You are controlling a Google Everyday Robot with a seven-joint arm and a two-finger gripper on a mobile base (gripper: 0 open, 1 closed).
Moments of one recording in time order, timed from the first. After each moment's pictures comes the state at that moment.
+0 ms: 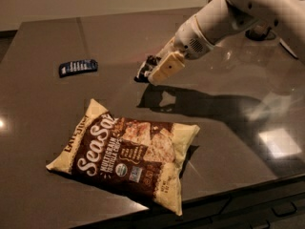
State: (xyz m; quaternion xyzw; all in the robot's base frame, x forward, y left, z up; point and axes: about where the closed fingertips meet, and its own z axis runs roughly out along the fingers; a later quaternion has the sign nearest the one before) arm 0.597 -0.041 0.916 -0.57 0.73 0.22 0.30
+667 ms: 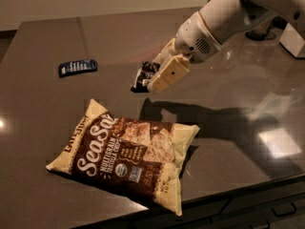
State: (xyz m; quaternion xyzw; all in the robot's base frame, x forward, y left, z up) arm 0.530 -0.029 0.939 -0.60 0.70 0.26 0.27
